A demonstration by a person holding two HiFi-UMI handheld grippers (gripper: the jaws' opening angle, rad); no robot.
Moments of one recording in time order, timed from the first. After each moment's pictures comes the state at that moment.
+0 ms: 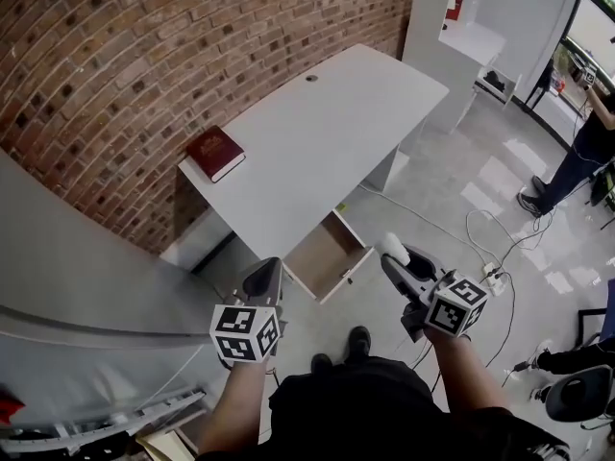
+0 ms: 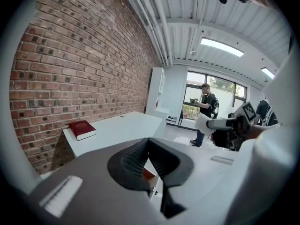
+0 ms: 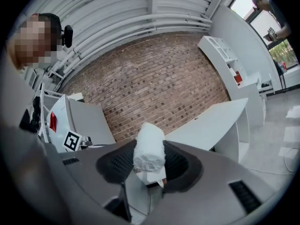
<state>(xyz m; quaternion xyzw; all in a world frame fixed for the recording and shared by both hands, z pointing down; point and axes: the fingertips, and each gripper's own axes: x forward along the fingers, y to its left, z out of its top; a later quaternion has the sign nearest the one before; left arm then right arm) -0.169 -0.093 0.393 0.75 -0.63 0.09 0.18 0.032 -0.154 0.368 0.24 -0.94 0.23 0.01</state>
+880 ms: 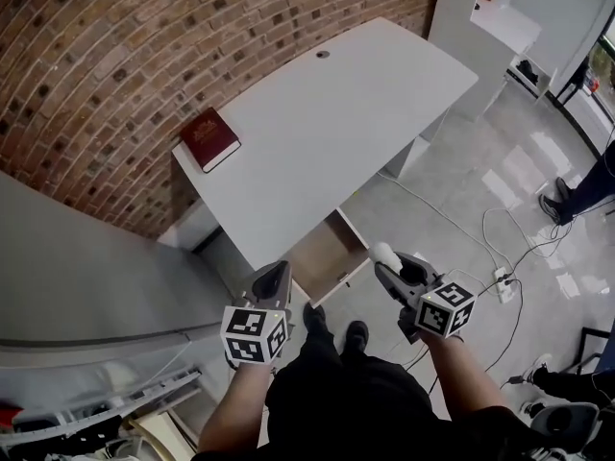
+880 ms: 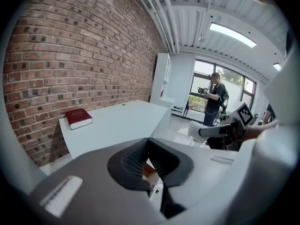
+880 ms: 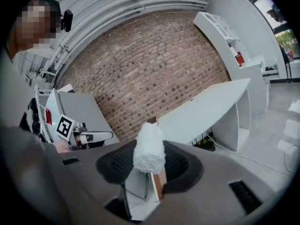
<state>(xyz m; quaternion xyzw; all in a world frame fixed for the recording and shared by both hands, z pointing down) -0.140 -0.165 0.461 0.72 -0.64 0.13 0.23 0.034 -0.234 0.479 0.20 -0.93 0.28 0.09</state>
